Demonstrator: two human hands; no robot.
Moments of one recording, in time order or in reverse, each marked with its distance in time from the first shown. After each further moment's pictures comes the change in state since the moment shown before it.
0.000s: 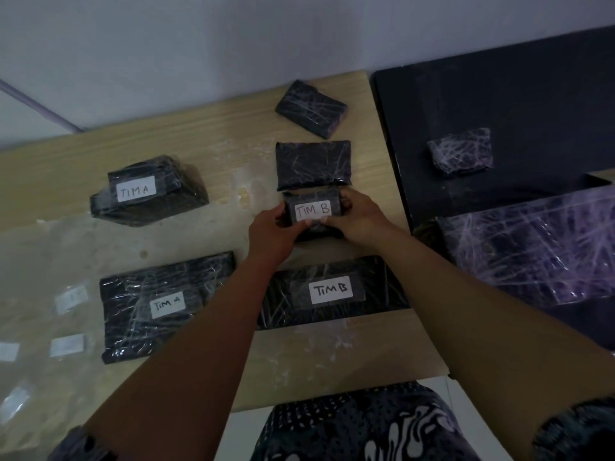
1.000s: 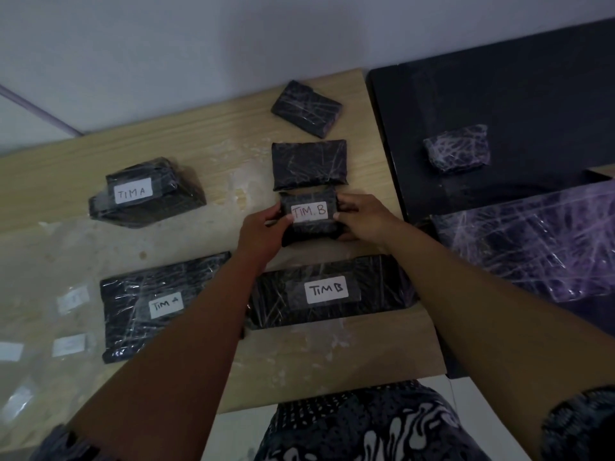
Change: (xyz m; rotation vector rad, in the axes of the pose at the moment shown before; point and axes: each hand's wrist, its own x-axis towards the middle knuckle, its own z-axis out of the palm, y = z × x) left_hand 0.006 -0.009 -0.004 -0.159 -0.004 -0.120; right_hand -0.003 0.004 -0.016 0.155 -0.114 0.085
